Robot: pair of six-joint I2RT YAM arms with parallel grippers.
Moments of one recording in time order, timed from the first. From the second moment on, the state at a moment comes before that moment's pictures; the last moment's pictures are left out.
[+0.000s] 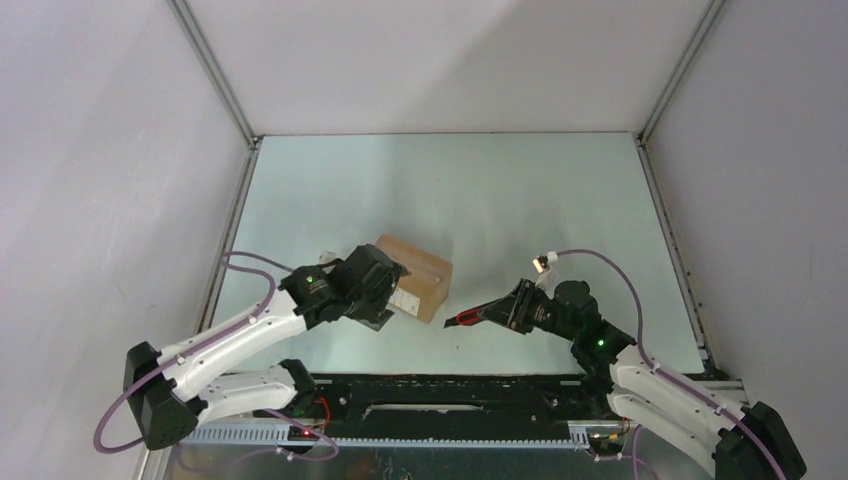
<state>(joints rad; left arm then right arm) -0.88 1.04 0.87 -0.85 -0.28 -1.94 0.64 0.71 0.17 0.21 -0.37 1.08</state>
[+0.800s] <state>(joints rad) -0.20 1.32 0.93 -0.68 -0.03 -1.05 1.09 0.87 0.23 0.21 0.13 1.14</state>
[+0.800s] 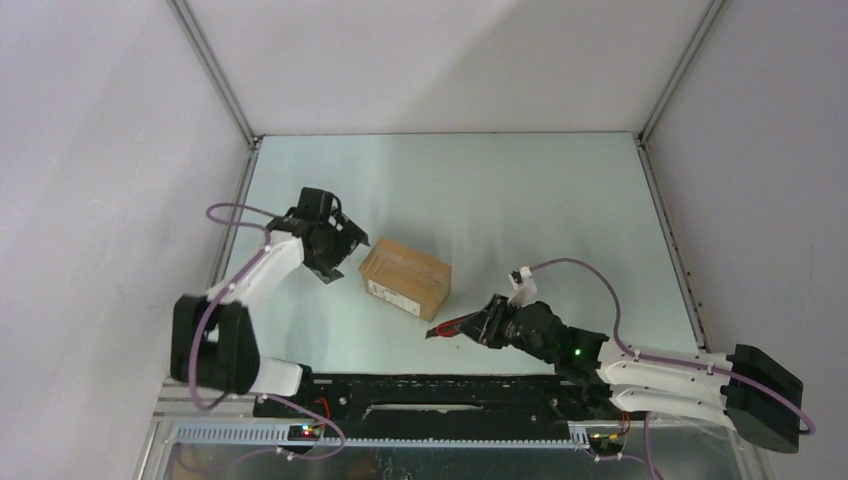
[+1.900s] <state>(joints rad) -0.43 1.48 0.78 -0.51 0.14 -1.03 0.67 1.20 0.33 0.48 0.08 1.08</state>
